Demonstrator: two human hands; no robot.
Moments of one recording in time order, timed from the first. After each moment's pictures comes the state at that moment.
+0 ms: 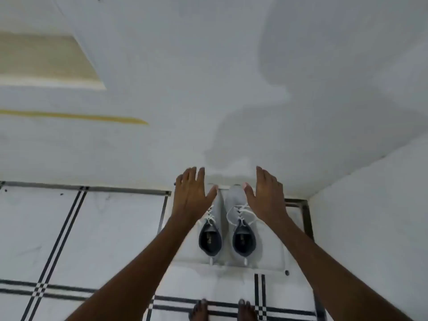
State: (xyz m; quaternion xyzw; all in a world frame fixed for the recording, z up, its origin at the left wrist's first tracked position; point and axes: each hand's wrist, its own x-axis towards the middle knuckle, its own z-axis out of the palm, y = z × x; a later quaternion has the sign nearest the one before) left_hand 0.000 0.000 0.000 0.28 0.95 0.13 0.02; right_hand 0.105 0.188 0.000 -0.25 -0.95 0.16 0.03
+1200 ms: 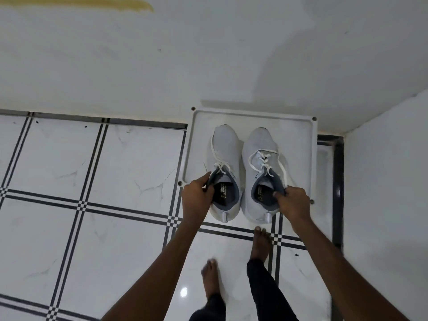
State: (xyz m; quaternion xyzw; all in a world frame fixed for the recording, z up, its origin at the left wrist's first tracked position) left_hand 0.162 -0.105 -0.113 0.06 0.94 0.29 0.20; right_hand 0.269 0.116 -0.134 -0.48 -0.77 0.39 -0.13
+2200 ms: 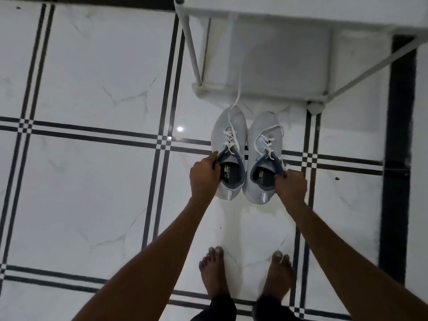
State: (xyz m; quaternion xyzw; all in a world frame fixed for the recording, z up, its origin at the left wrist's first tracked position) left_hand 0.386 -0.291 -0.470 0.08 0.93 0.27 0.22; right_hand 0.491 -0.106 -0.451 -0.55 -0.75 0.34 -0.15
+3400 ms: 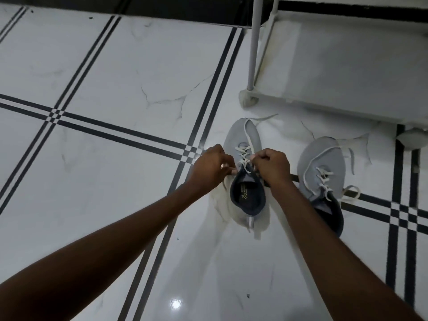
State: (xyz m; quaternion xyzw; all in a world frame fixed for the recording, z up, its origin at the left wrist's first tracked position) left_hand 0.284 -0.366 -0.621 0.26 0.93 0.23 0.15; right_hand 0.336 -0.196 -0.606 -0.37 -0.75 0.55 -0.08
